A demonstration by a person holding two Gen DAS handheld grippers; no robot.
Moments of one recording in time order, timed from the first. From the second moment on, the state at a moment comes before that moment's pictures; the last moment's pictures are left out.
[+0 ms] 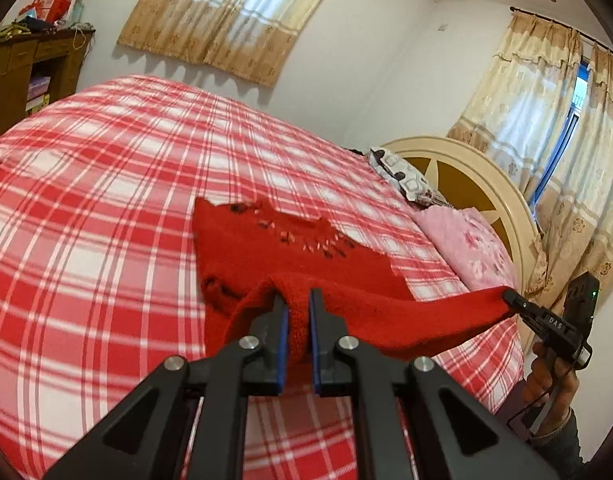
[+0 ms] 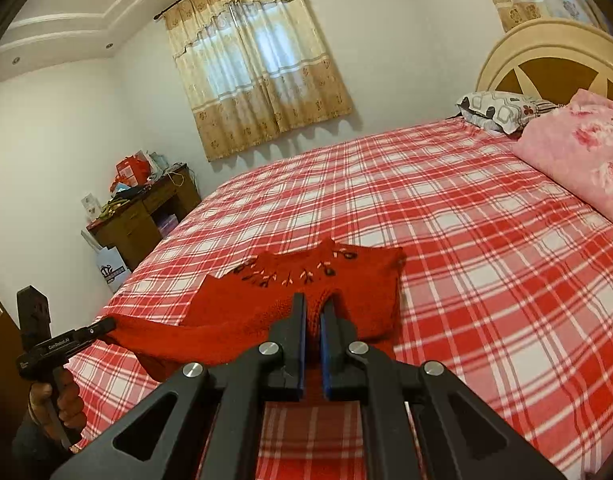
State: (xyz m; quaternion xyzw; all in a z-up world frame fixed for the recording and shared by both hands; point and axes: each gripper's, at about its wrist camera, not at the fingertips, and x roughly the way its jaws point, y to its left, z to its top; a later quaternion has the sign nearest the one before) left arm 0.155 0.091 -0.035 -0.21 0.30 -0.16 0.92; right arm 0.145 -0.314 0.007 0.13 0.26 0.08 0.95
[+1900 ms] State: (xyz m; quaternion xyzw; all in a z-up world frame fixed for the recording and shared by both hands) left arm 0.315 0.084 -0.110 -0.09 0.39 -0.03 0.92; right arm 0.429 -0.289 -0.095 0.00 0.42 -0.06 0.91
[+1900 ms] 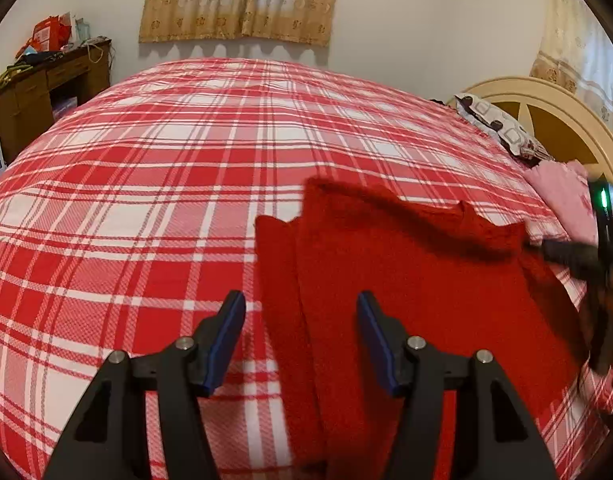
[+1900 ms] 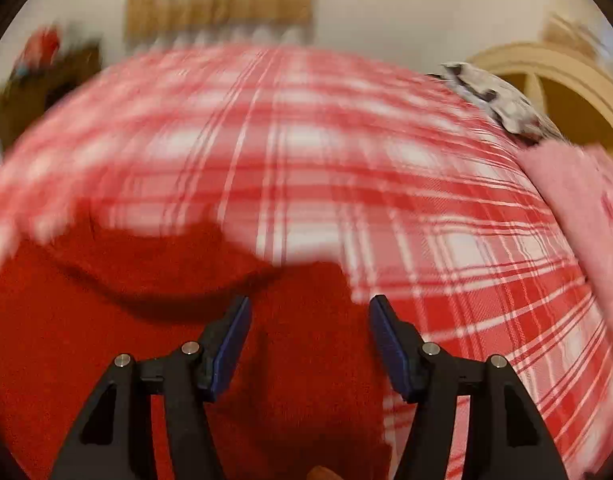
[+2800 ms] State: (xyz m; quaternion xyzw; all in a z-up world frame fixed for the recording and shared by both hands) left arm 0.273 0.083 -0.138 -0.08 0.41 -0.02 0.91; right arm 0.274 -0.323 -0.114 0.06 0.41 -0.07 0.91
